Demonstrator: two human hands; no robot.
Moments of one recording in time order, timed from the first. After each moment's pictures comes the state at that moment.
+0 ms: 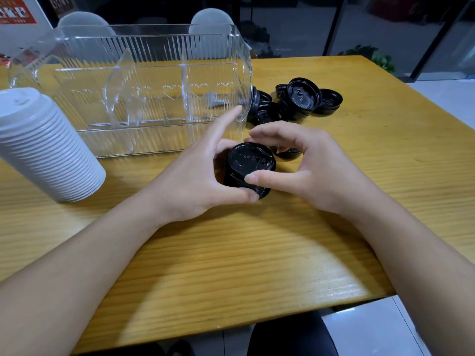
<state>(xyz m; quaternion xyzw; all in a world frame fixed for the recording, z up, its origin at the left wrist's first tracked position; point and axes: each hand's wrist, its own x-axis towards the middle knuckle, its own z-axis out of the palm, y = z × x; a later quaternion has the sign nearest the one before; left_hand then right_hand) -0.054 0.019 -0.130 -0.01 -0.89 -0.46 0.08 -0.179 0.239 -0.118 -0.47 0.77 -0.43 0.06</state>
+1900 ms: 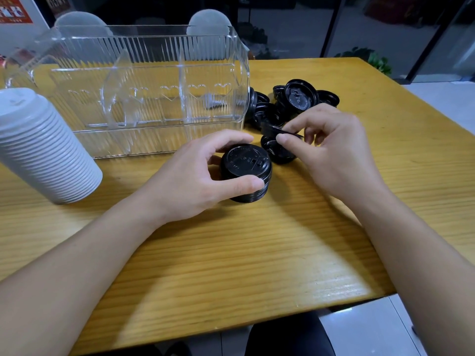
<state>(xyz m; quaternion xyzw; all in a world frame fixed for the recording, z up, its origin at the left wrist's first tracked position) -0.054 0.018 -0.130 -0.02 -0.89 -0.44 0.12 -0.207 0.245 -0.126 -0.35 0.80 -0.47 -0.09</state>
